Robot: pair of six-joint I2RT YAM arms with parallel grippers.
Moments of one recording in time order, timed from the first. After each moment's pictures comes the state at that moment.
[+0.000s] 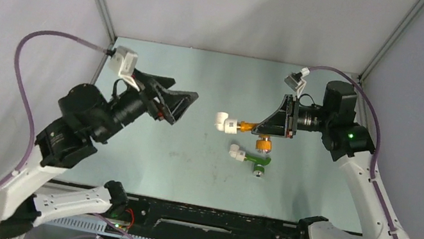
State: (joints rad) left arm -0.98 0.79 1.30 -0.38 -0.29 -0.25; right arm 0.30 1.13 1.22 -0.53 -1.21 0.66
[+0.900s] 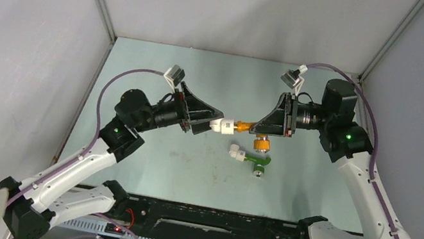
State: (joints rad) left arm -0.64 0.91 0.82 0.26 0.55 -1.42; right arm 0.34 1.13 1.22 -0.40 -1.24 0.76
